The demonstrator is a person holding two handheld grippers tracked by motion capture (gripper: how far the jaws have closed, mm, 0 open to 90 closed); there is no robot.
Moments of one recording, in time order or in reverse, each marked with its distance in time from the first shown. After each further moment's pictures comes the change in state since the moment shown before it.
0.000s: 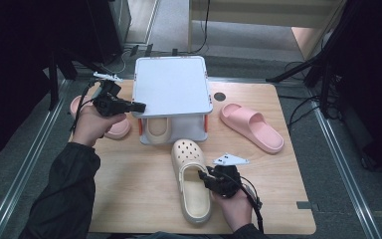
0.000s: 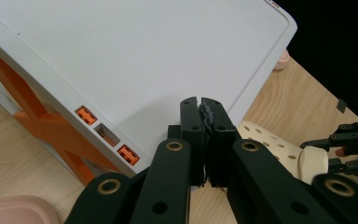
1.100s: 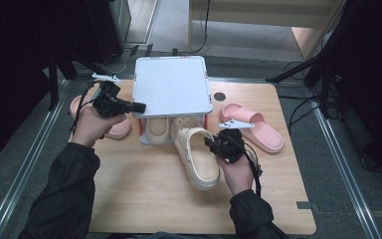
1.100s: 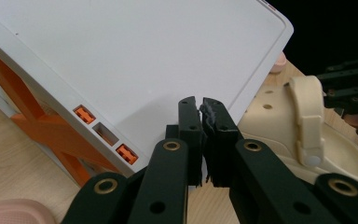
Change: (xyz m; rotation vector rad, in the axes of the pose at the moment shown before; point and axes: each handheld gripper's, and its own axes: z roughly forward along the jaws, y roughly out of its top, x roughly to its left) left arm 0.000 -0.003 0.000 -0.018 -0.010 0.001; right arm -0.036 0.079 0.006 -0.058 -0.055 0.037
